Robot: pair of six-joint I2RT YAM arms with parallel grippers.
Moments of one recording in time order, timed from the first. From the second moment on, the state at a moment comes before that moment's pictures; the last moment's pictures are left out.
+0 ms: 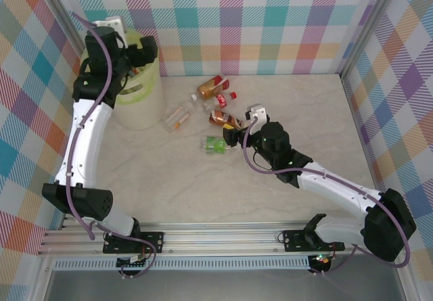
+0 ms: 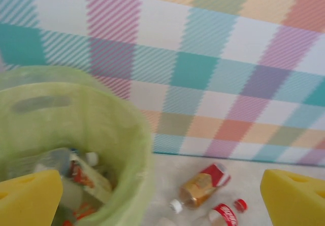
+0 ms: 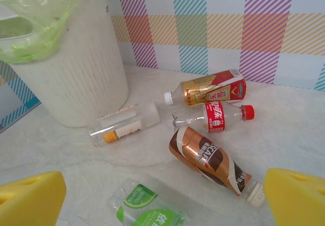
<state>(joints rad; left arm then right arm) -0.18 1.55 1.91 -0.61 -0.07 -0.21 0.75 1.19 0.76 0.21 0.19 0.20</state>
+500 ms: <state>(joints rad) -0.48 1.72 1.90 -0.70 -0.05 0.08 0.75 1.20 0.76 0.21 0.19 0.20</state>
